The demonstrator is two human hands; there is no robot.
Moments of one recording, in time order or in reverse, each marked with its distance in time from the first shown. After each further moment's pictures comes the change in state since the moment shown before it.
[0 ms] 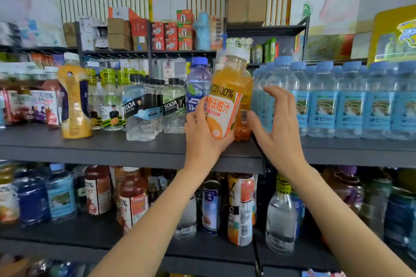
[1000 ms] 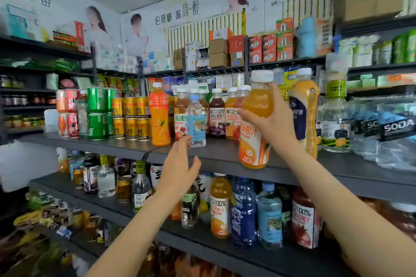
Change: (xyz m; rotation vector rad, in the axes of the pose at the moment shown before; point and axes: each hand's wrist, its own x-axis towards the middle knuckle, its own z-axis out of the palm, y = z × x) left_hand 0.035 -0.288 -0.499 0.488 -0.013 -0.118; right_hand 0.072 -0.327 0.409 0.502 -0.155 0.272
